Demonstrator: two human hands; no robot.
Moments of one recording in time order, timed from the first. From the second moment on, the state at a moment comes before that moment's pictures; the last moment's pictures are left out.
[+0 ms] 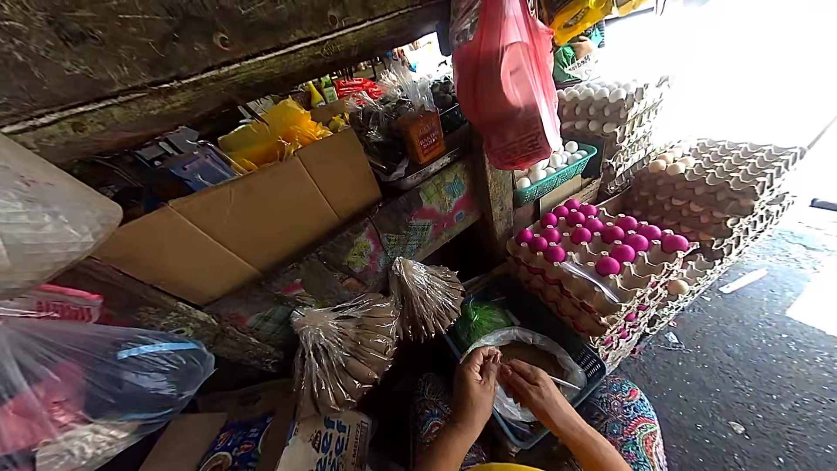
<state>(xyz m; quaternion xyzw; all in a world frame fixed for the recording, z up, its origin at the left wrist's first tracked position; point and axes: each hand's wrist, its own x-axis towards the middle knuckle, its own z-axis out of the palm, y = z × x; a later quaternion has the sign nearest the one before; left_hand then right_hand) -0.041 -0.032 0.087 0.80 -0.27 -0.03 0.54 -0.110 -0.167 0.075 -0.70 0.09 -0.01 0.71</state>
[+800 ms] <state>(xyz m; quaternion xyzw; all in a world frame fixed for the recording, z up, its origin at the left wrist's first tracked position) -0.023 -0.002 0.130 0.56 -0.38 -0.33 0.66 -0.112 -0.197 0.106 -0.67 -0.10 -0.02 0.73</state>
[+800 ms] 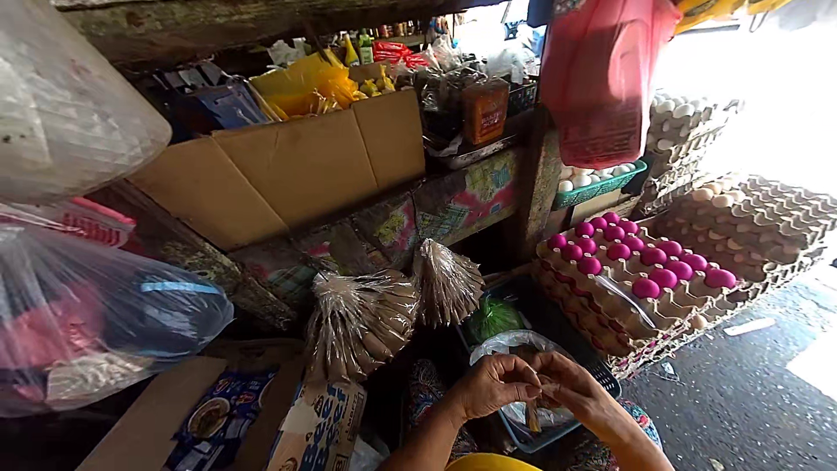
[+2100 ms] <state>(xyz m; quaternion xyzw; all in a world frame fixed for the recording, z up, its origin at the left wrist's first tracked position) -0.041 -0.017 0.125 0.55 -0.28 -0.28 0.74 -0.127 -0.182 0.089 -0.65 -0.07 -0.21 0.72</state>
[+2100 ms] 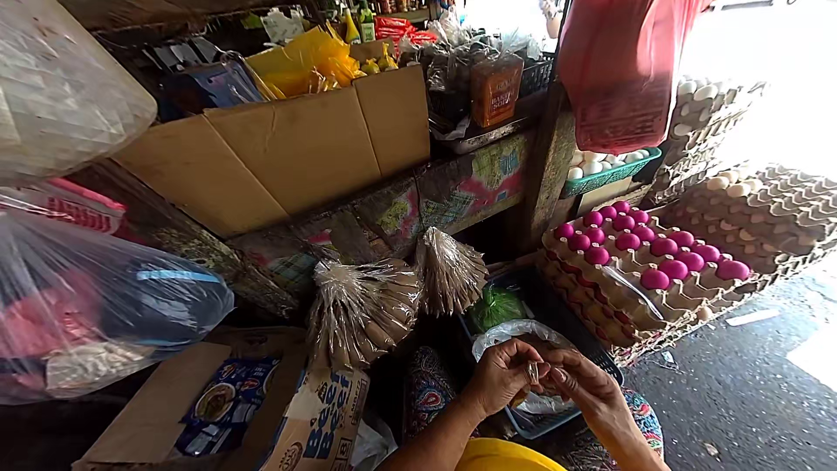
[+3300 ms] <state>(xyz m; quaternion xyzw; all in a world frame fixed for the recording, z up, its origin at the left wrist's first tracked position) -0.027 0.031 0.117 0.63 -0.31 -0.34 0.62 -0.105 -0.195 0.135 -0.74 -0.10 -0.25 0.62</state>
